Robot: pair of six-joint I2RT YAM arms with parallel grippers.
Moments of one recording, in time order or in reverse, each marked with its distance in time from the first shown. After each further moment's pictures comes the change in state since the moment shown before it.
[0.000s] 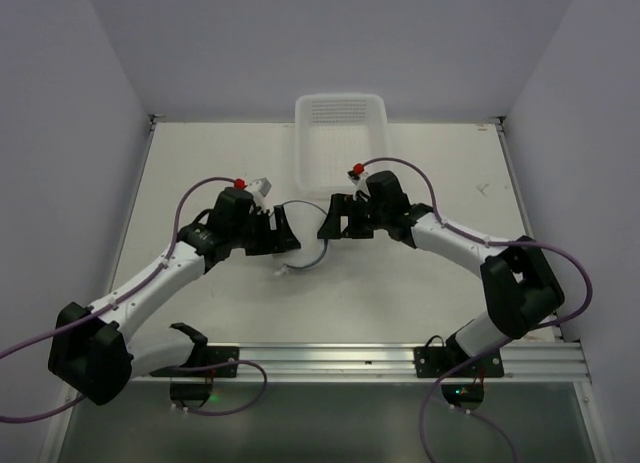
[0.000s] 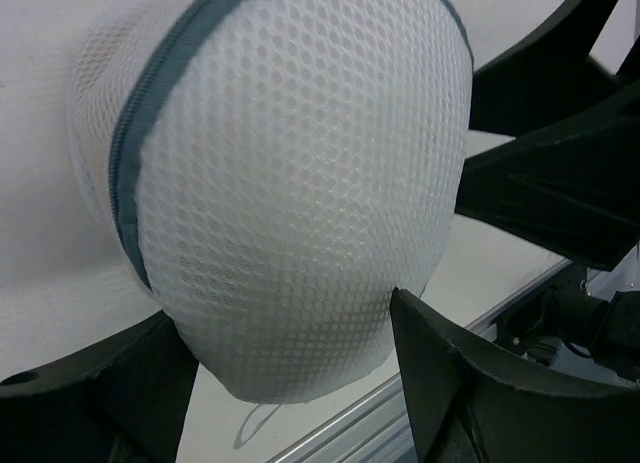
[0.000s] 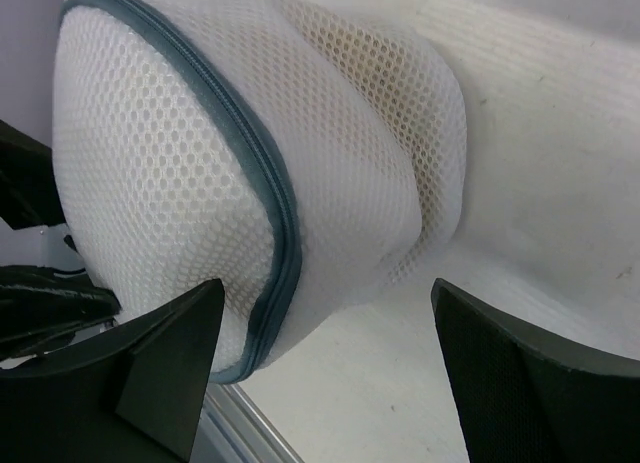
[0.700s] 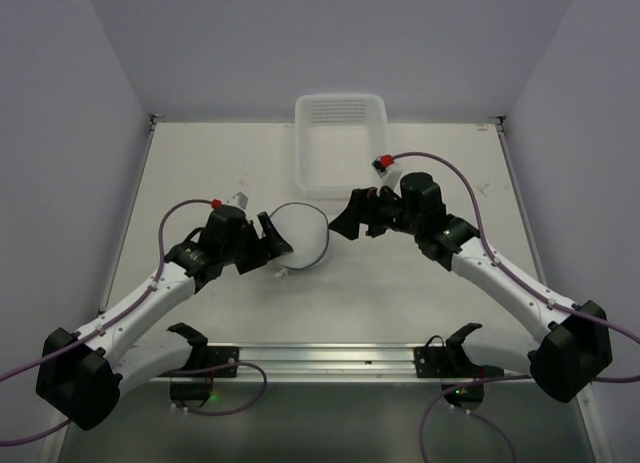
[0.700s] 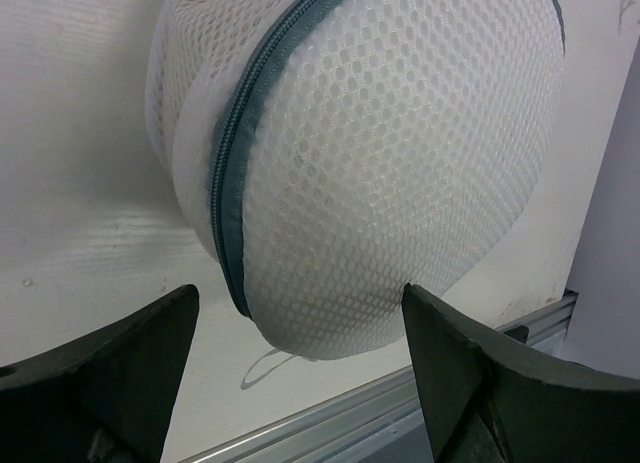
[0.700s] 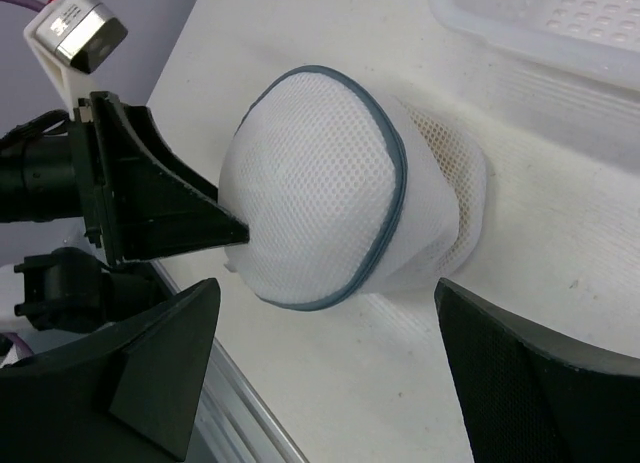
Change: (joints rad) left arm -0.021 -0.149 -0.132 -0.019 -0.139 -0.296; right arm -0.007 -0.363 -0.029 -0.050 0.064 -0.093
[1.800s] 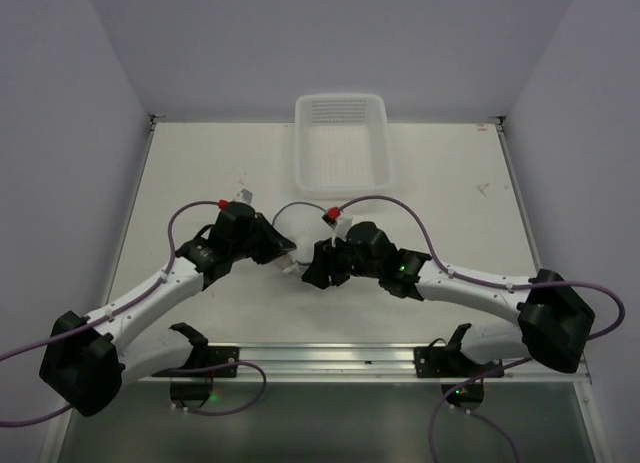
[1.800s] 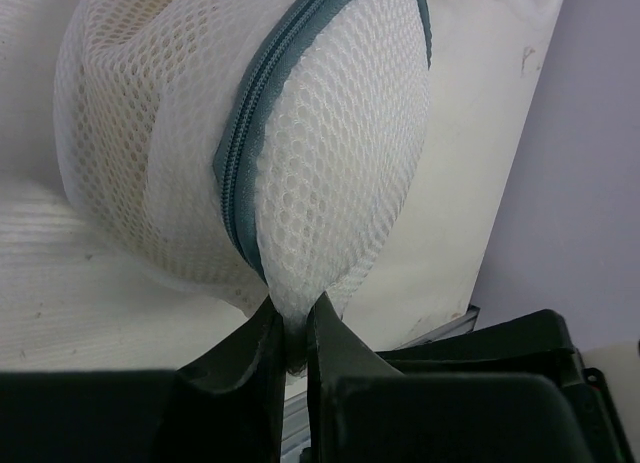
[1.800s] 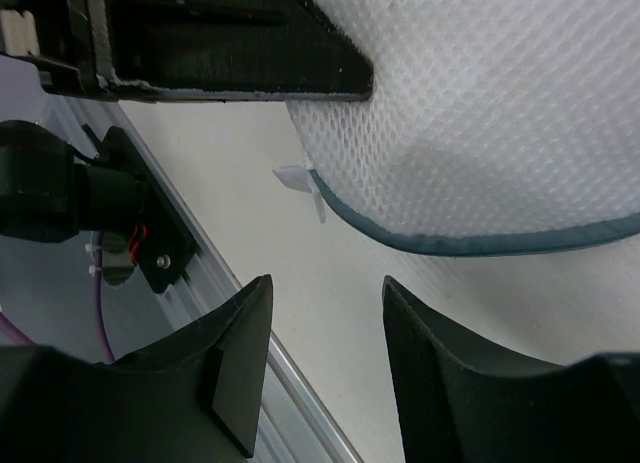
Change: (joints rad) left arm -0.053 0.072 -0.010 0.153 -0.001 -0.229; right arm 0.375 0.102 -0.190 0.219 0.183 0.083
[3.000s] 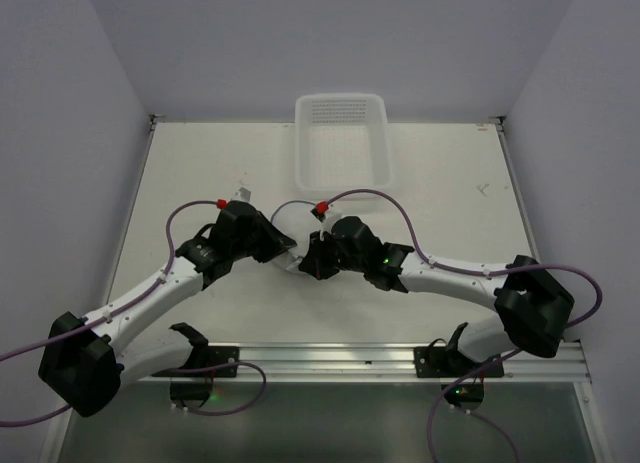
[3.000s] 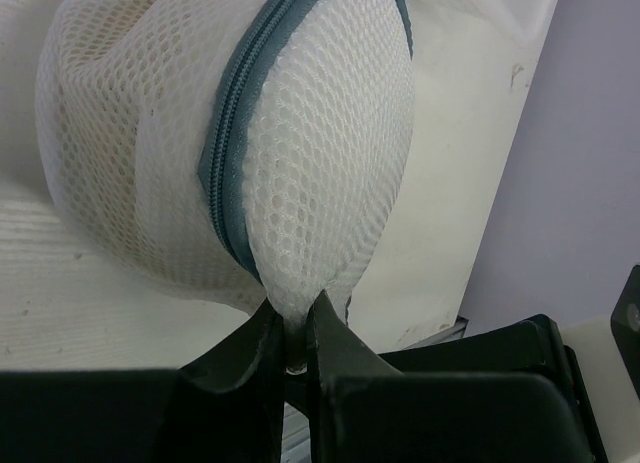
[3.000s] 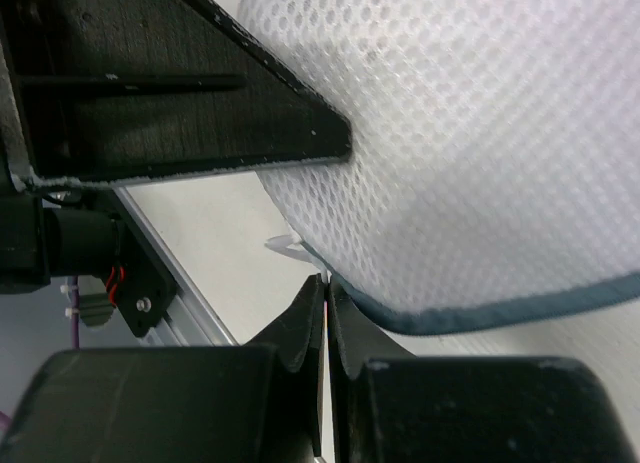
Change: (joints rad) left arm -0.015 0.000 0.026 -0.013 -0.045 -0.045; right arm 0.021 0.158 0.100 0.024 0.064 0.012
